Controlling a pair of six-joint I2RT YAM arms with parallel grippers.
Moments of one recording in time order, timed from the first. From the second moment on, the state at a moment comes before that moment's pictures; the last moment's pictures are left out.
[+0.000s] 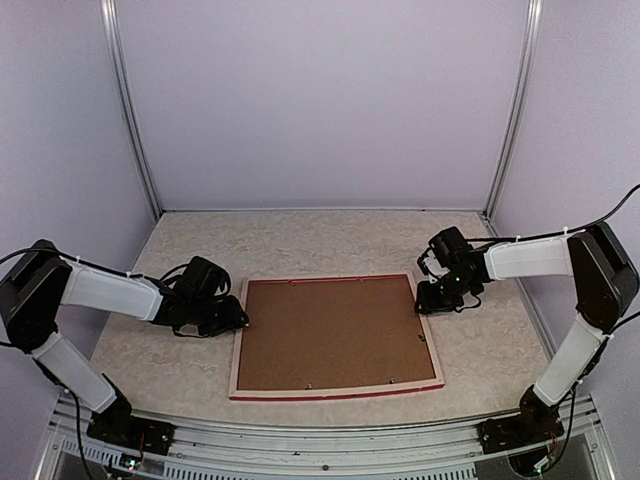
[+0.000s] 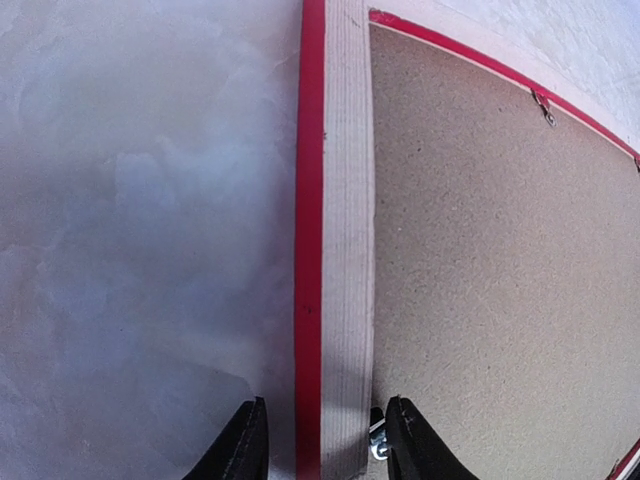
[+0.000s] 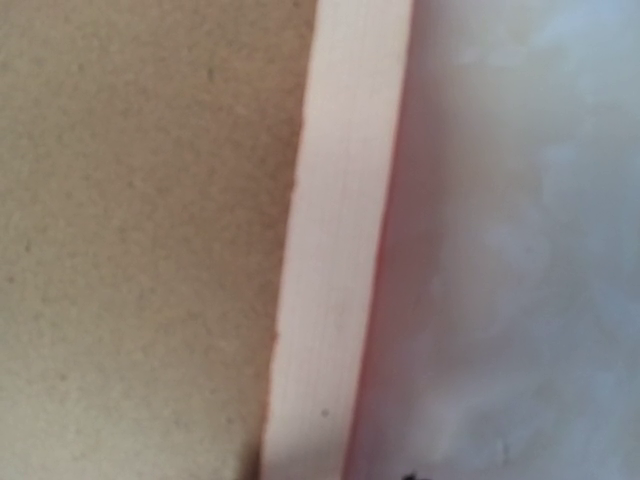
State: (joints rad) left arm -0.60 1.55 0.65 -0.03 -0.01 -0.76; right arm 0.45 1.68 0.93 -0.38 -0.07 0.29
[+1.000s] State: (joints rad) left arm -0.68 1.59 0.70 -0.10 -0.18 -0.72; right arm 0.45 1.69 0.93 -0.37 -0.07 0.29
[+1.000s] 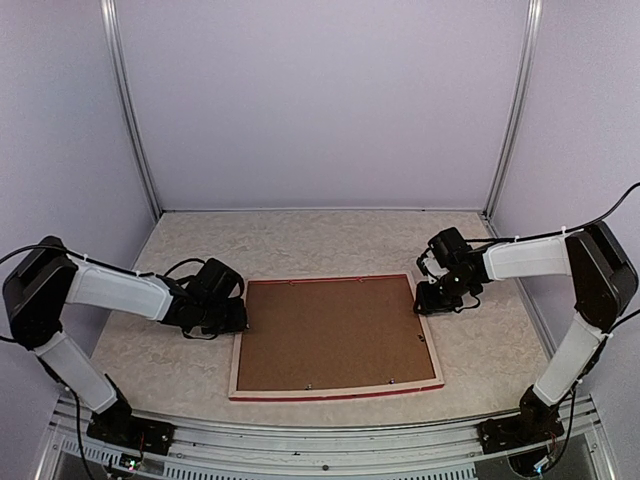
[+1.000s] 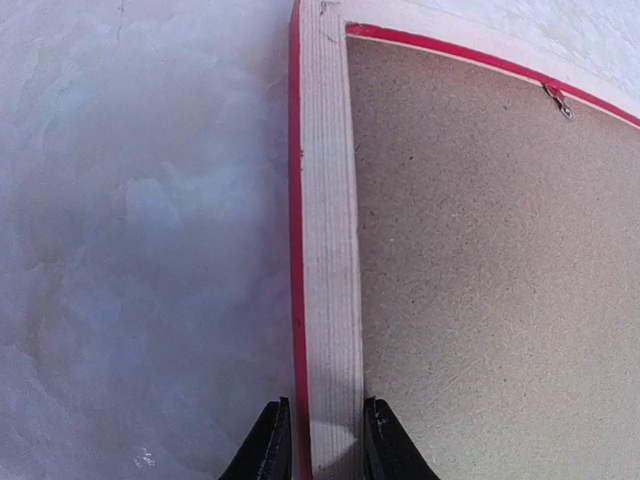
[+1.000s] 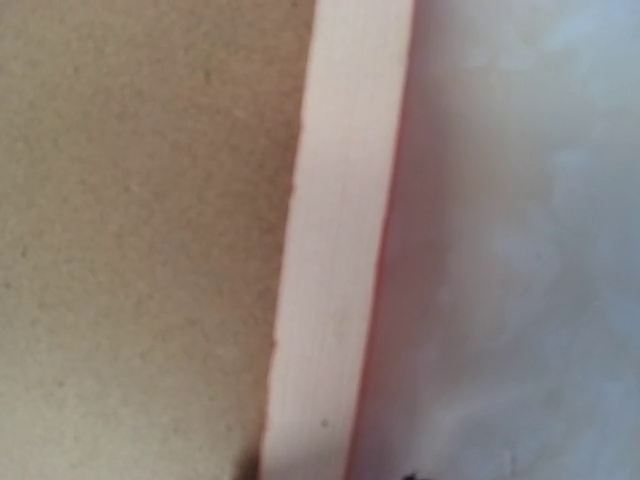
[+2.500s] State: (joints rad) left arm -0.68 1.61 0.73 -0.12 -0.14 -0.71; right arm 0.45 1.69 0.93 -0.36 -0.08 0.29
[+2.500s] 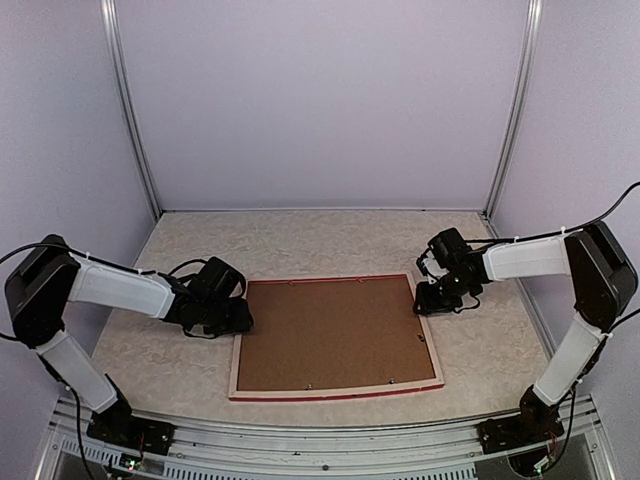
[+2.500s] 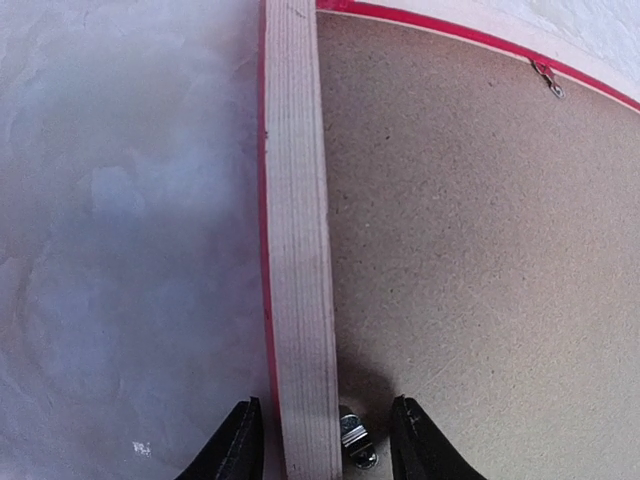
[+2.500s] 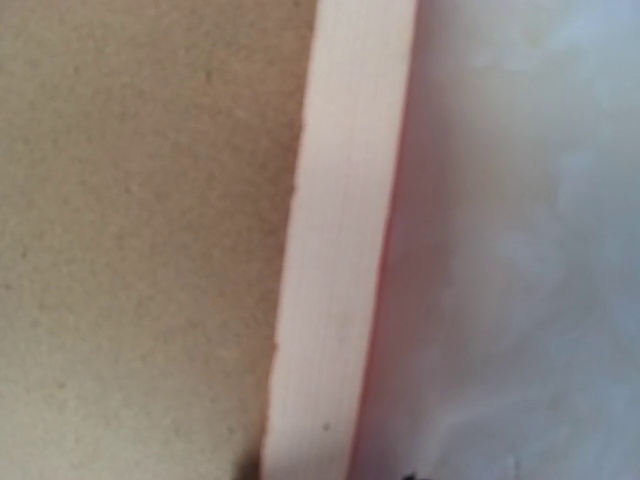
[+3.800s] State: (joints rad) left arm -0.63 1.54 0.65 -0.07 -0.11 -0.74; right arm 0.45 1.69 0.93 -0.36 -0.08 0.29
